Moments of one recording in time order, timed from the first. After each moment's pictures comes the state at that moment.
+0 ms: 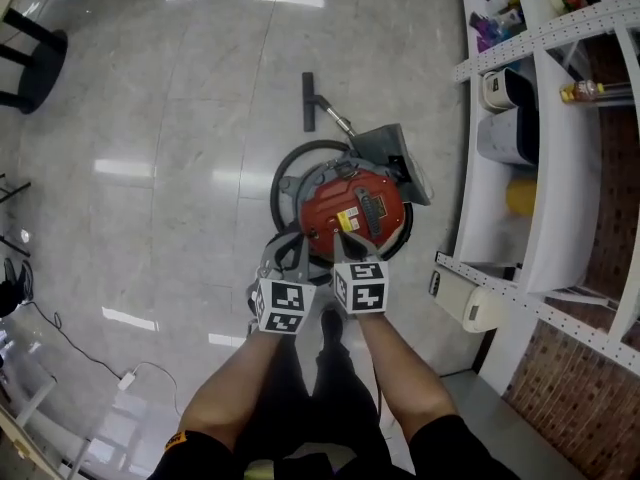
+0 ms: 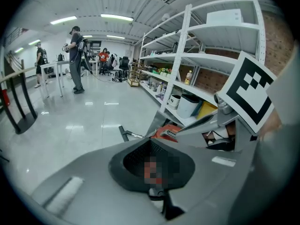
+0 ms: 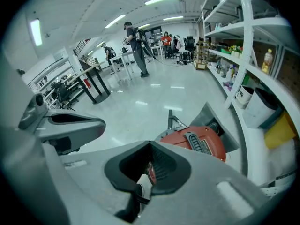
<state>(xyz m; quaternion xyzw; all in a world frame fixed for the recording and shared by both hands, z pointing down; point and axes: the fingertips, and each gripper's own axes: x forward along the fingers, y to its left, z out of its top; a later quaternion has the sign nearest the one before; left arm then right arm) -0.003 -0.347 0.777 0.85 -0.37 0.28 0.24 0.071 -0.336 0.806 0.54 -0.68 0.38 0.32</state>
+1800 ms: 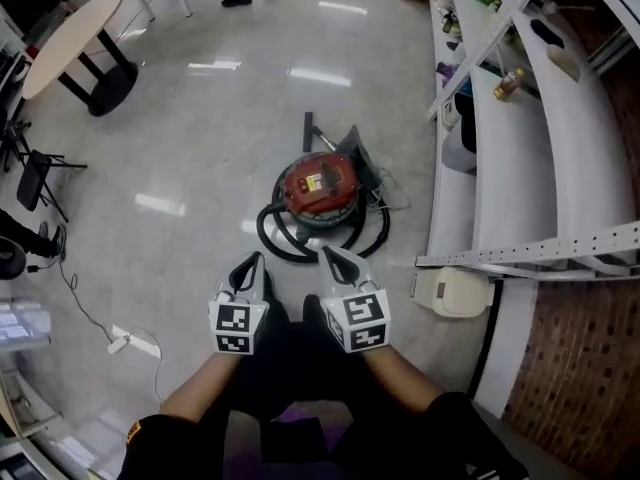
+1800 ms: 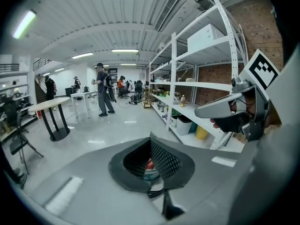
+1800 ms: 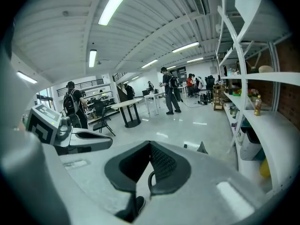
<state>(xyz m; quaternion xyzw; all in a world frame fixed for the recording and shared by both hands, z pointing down) -0.006 -0.081 0.505 0.82 -0.51 0.21 0.14 0.115 -0.084 0.477 0.49 -0.83 0.20 0.17</state>
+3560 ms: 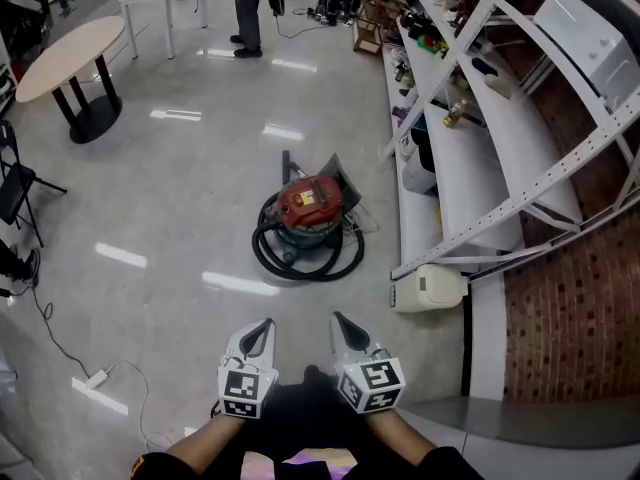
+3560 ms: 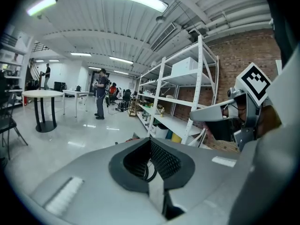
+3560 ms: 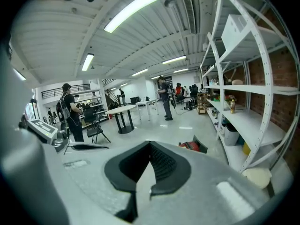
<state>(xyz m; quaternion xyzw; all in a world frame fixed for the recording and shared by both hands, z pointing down) -0.102 0.153 0.467 0.88 -0.43 0.11 0.17 0.016 0.158 0.423 0.58 -0.78 0.20 0.13</state>
